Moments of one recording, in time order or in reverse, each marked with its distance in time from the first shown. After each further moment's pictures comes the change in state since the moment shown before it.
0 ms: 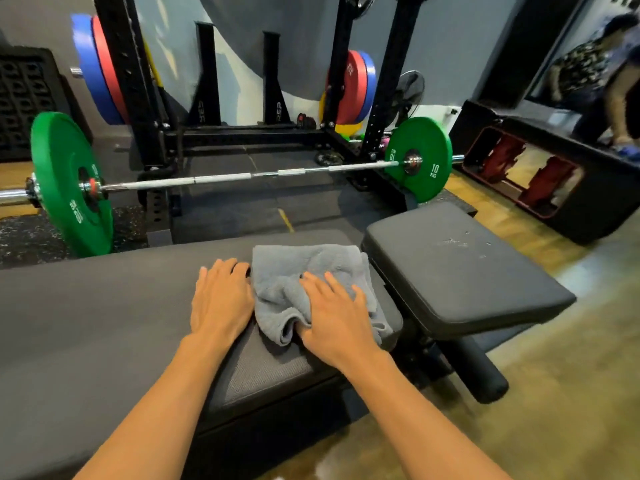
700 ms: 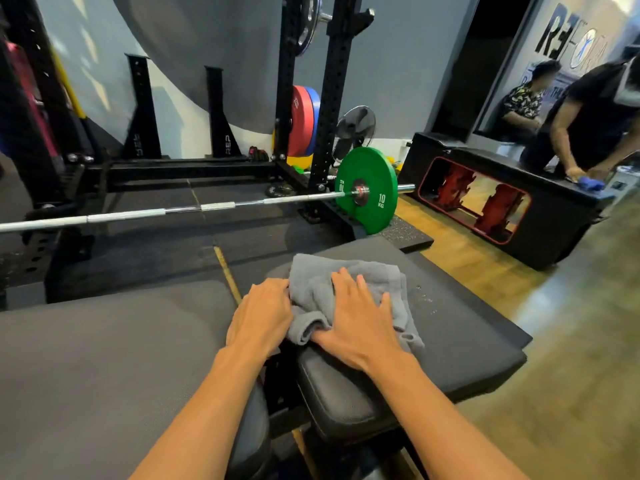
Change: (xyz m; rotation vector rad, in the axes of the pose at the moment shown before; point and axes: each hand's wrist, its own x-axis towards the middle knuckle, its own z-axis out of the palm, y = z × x) left_hand 0.104 0.246 0.119 -0.301 -0.114 0.117; right_hand 0.062 0.261 -0.044 0.017 0.041 0.177
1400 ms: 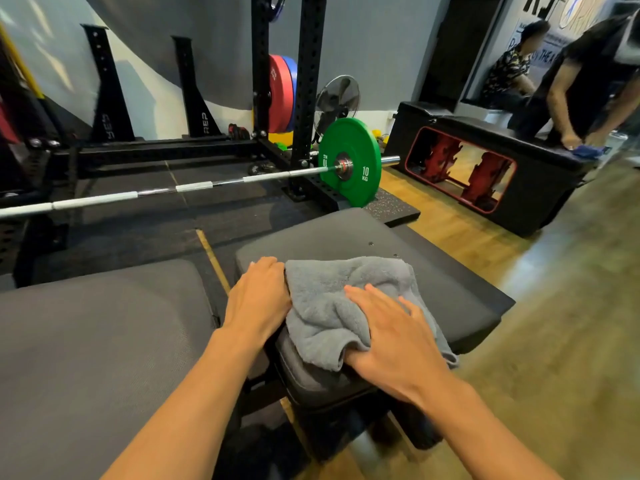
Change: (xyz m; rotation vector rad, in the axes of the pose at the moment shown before) left_hand -0.009 0.034 0.021 0.134 0.005 0.146; right_hand -0.078 0.051 -0.020 0.072 0.015 -0.032
